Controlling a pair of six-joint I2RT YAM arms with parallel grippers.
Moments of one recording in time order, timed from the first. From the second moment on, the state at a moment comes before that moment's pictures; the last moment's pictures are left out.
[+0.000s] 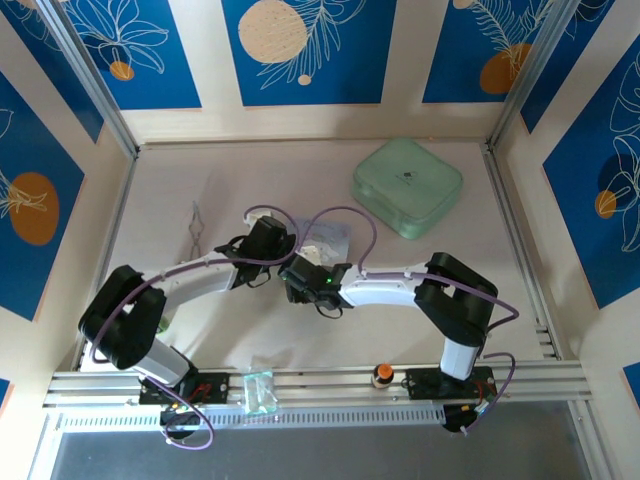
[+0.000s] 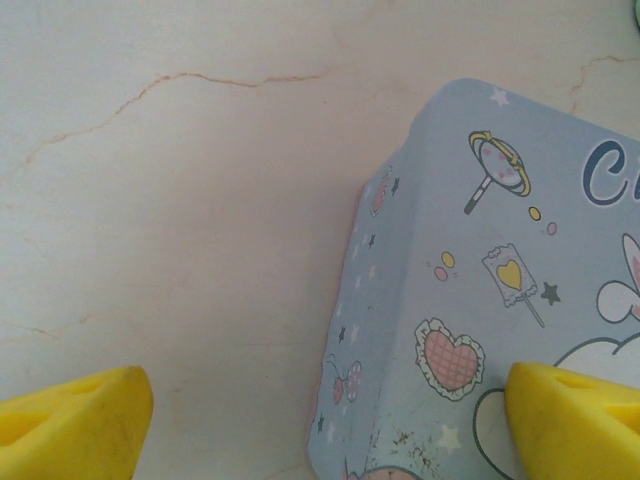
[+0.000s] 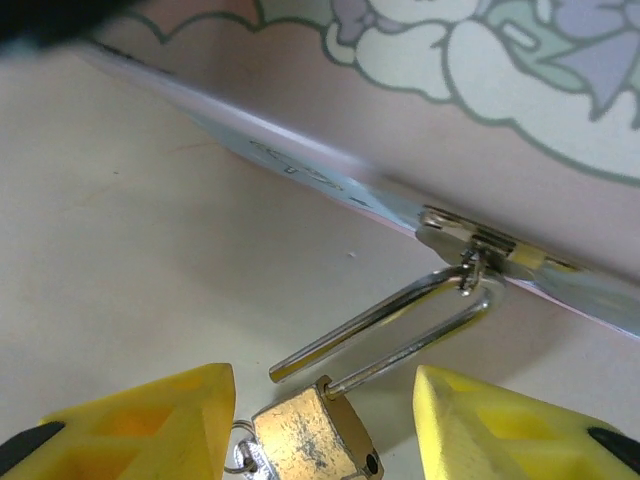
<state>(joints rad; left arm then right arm) -0.67 1.52 0.82 -0.16 -0.28 -0.70 1.08 1.78 1.04 -0.32 0.30 0.79</state>
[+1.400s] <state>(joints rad) -0.76 1.47 0.77 -0.15 -0.21 -0.77 1.08 1.64 0.84 -0.33 0.31 1.04</state>
